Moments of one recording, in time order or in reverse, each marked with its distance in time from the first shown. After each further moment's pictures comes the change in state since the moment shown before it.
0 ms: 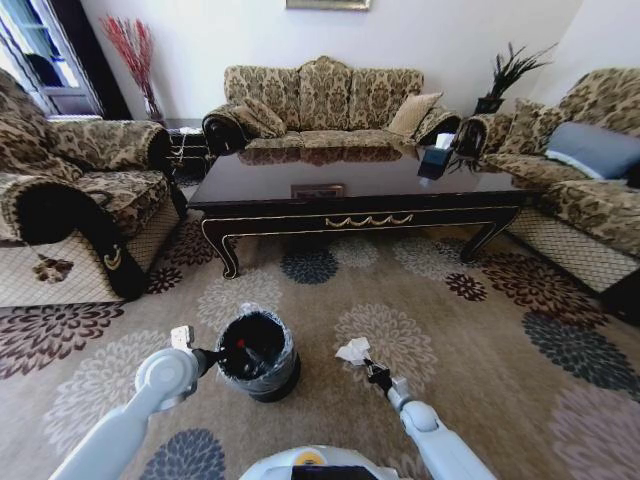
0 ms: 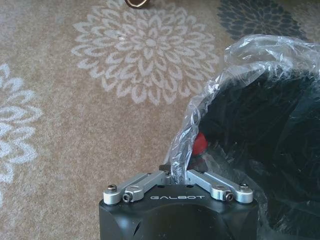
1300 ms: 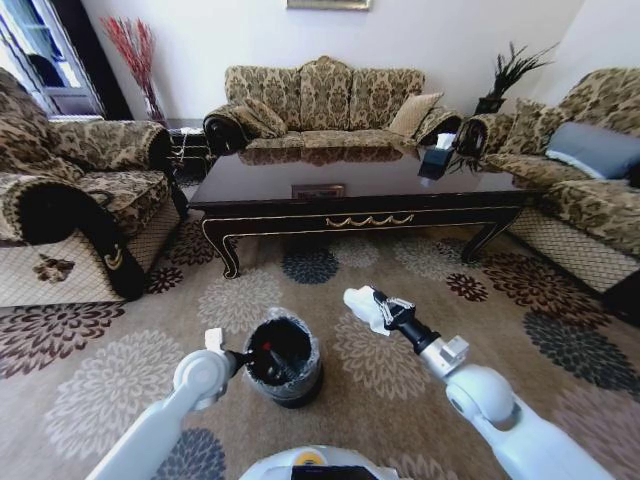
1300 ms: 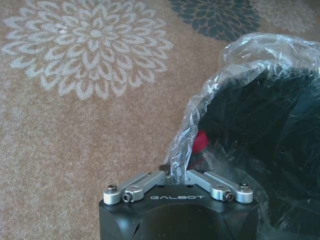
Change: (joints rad) left arm -0.141 -0.082 0.245 0.032 0.101 0.000 -0.006; right arm -0.281 -0.394 0.228 1.121 0.174 -0.144 0.105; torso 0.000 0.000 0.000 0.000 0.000
